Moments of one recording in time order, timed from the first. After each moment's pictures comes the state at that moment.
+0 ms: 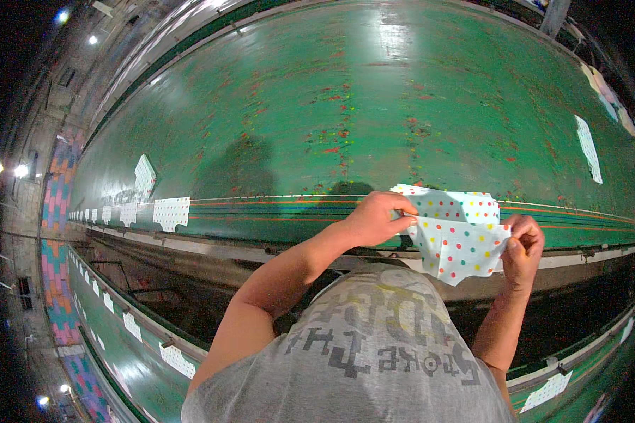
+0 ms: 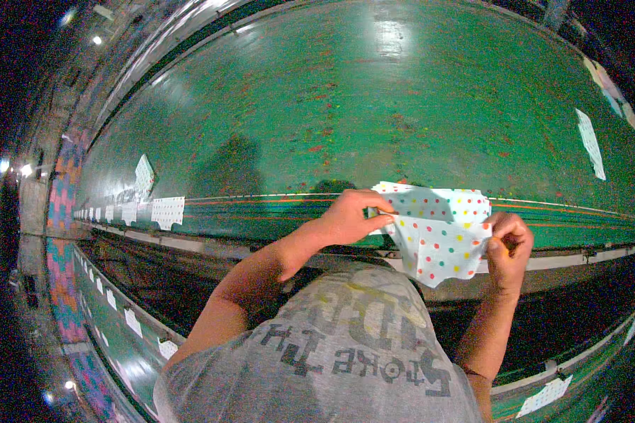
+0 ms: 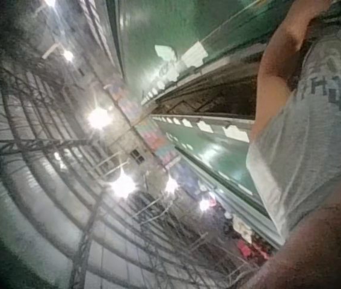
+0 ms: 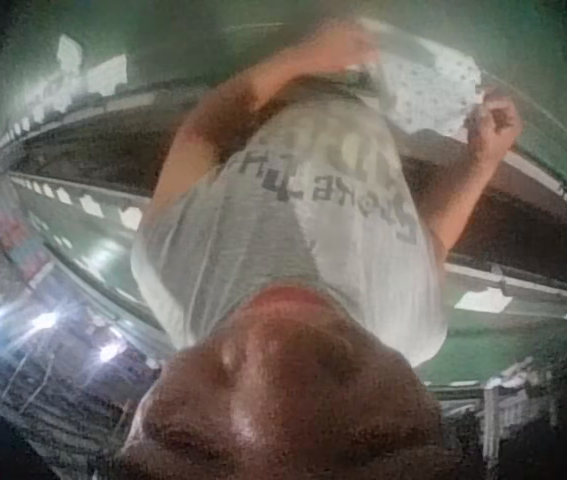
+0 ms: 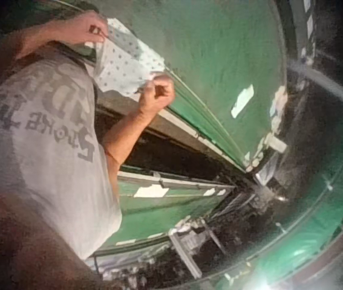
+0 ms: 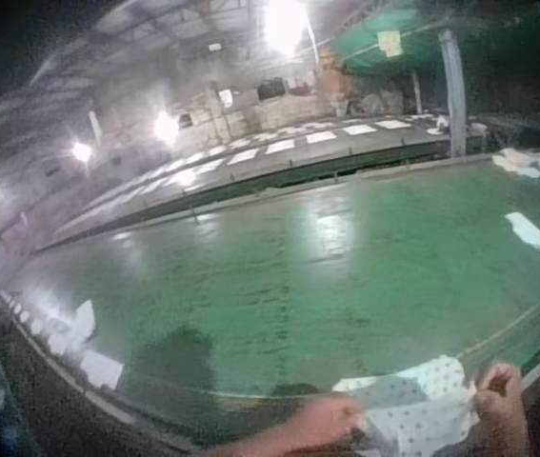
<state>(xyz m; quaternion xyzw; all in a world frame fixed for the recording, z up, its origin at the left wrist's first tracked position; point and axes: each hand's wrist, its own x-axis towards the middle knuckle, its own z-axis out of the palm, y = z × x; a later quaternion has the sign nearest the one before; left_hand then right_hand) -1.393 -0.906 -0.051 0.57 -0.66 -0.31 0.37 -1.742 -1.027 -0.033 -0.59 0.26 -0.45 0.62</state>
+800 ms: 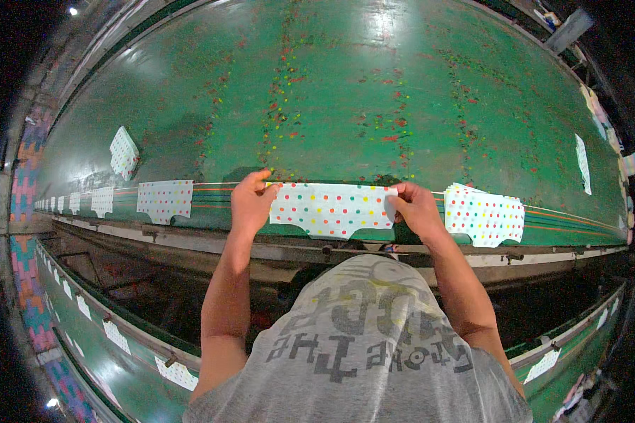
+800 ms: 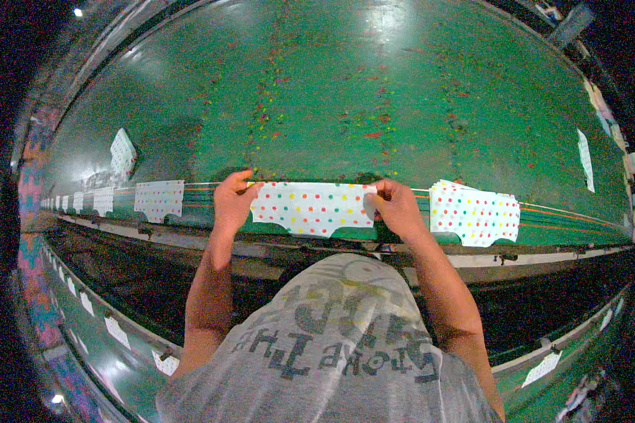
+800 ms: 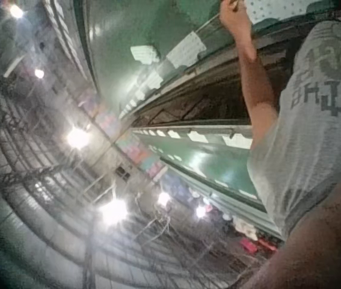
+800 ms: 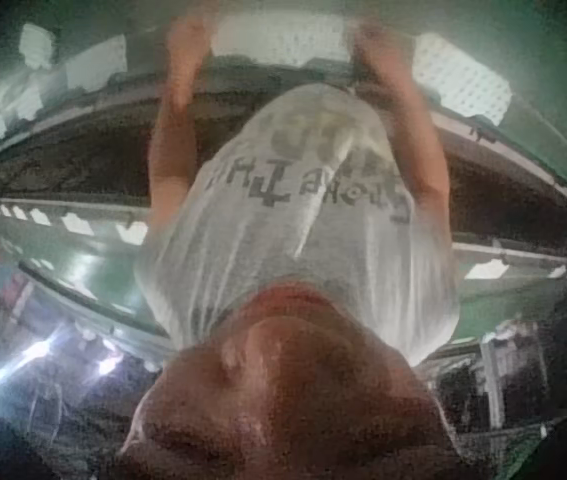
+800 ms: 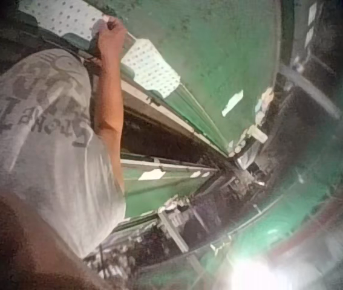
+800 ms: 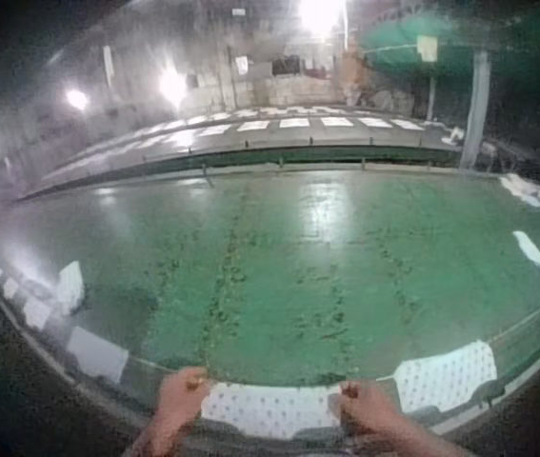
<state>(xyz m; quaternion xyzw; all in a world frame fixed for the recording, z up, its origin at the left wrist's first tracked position) -1.071 -0.676 -0.101 0.81 -0.29 -0.23 0.45 -1.400 -0.909 -0.120 -0.61 0.38 -0.14 0.68</state>
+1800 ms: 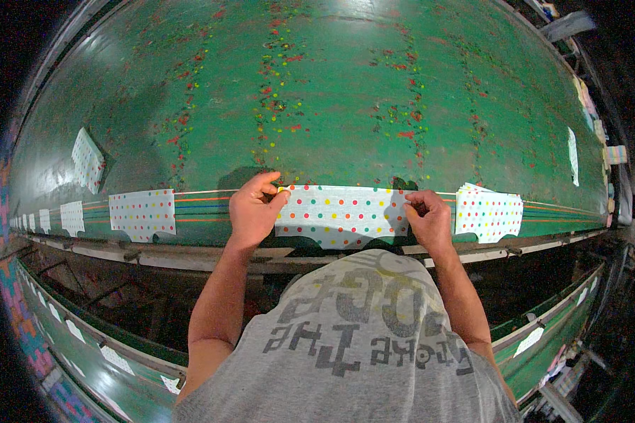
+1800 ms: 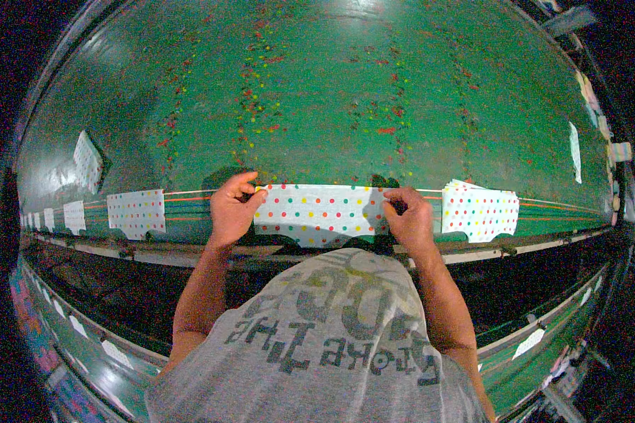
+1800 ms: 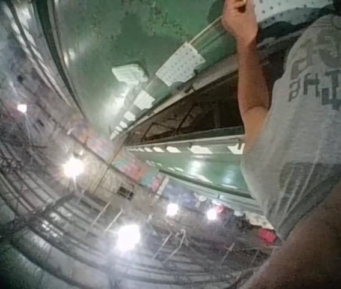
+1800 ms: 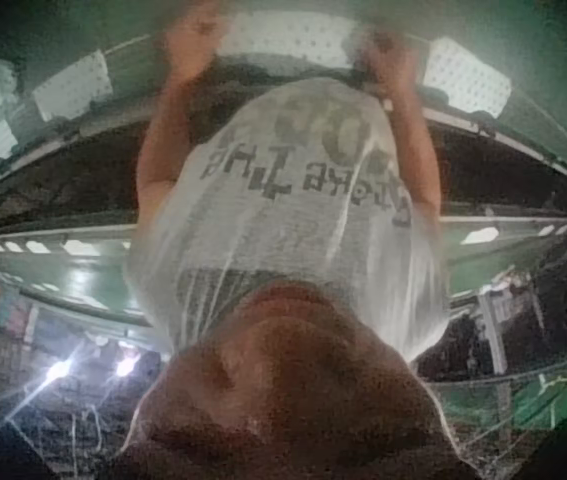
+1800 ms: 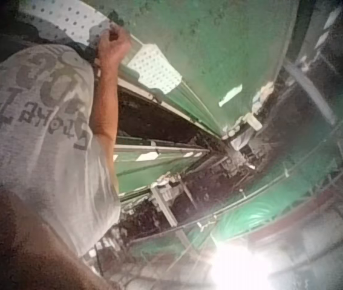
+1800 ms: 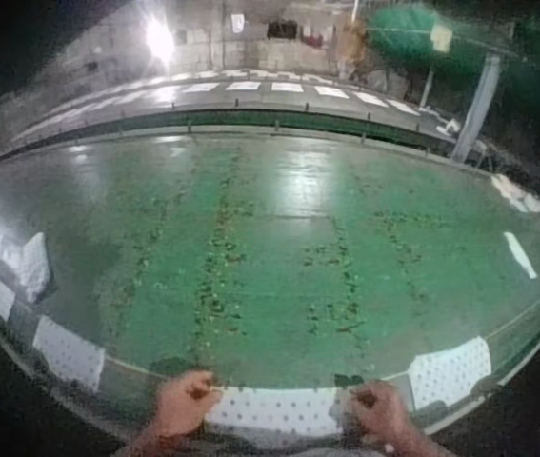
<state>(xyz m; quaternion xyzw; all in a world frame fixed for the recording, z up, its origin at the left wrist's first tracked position) -1.041 -0.678 -0.143 0.78 -0.34 -0.25 0.46 -1.385 -0.882 -0.124 -0.76 0.47 -0.20 0.41</state>
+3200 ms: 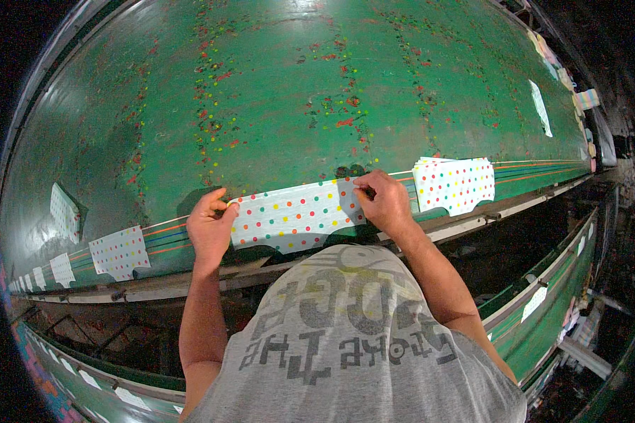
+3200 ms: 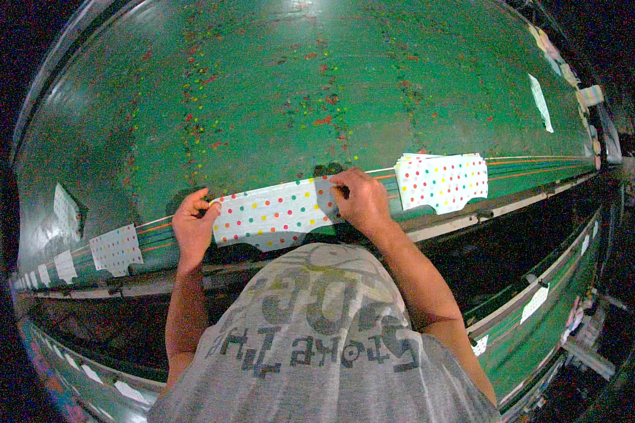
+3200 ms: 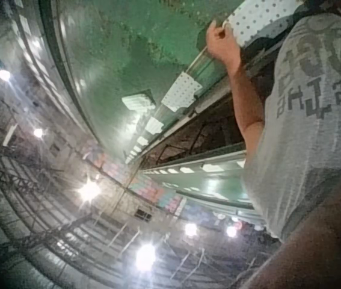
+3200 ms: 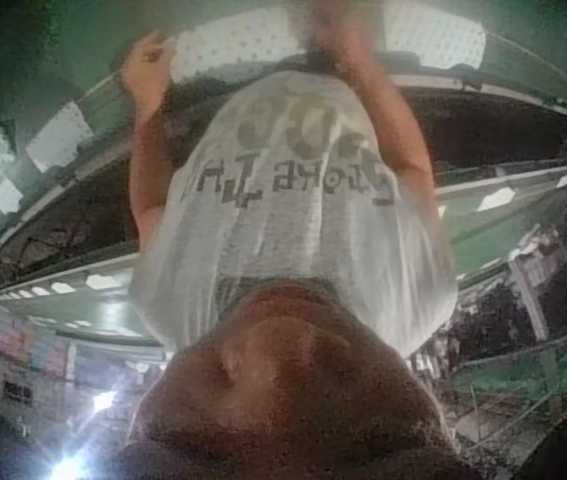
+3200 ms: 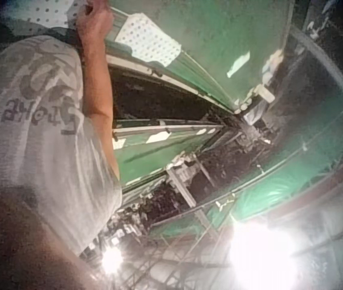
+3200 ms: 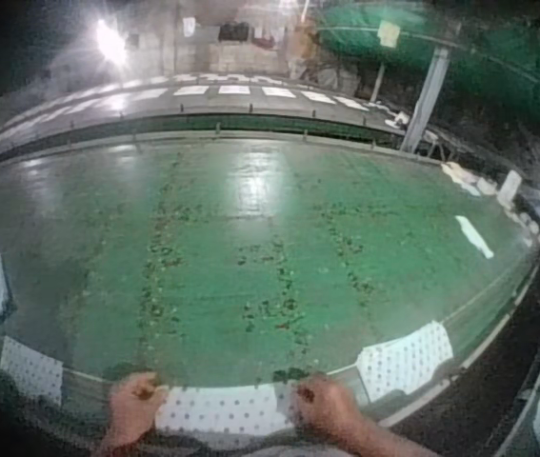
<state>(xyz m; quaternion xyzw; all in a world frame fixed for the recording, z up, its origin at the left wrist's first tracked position) -1.043 -0.685 -0.142 0.78 -0.34 -0.24 0.46 -1.380 -0.888 -0.113 -0.84 0.40 -0.21 0.29</state>
